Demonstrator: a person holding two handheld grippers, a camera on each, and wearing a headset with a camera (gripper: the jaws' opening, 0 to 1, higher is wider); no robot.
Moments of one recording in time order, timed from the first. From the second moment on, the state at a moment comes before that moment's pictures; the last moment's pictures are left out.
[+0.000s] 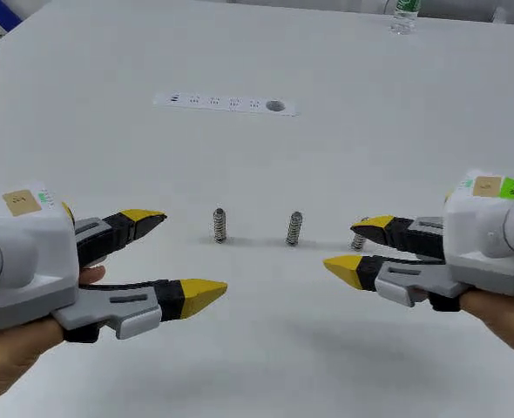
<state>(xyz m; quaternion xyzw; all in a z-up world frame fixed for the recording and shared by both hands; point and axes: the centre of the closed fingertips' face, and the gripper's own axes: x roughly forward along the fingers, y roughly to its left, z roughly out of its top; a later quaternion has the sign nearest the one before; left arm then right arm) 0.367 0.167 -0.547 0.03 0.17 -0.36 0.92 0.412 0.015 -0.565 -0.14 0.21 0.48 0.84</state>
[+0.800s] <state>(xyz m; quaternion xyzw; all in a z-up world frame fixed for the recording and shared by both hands) 0.367 0.166 -0.562 0.03 0.18 -0.37 0.91 0.411 -0.047 -0.563 -0.12 0.19 0.46 0.86</state>
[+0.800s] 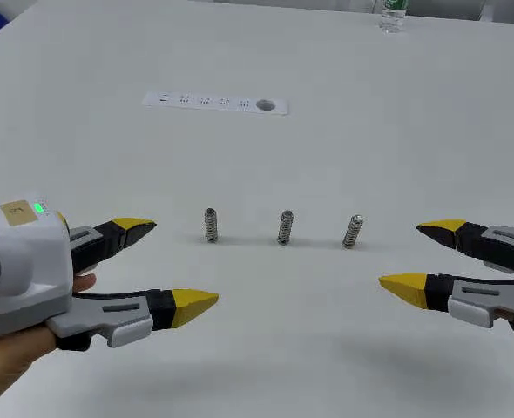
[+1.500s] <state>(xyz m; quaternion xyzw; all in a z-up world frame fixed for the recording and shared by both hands) 0.366 0.169 -0.573 0.03 0.20 -0.36 0.91 0.413 -0.053 -0.564 -0.10 0.20 0.46 0.86</state>
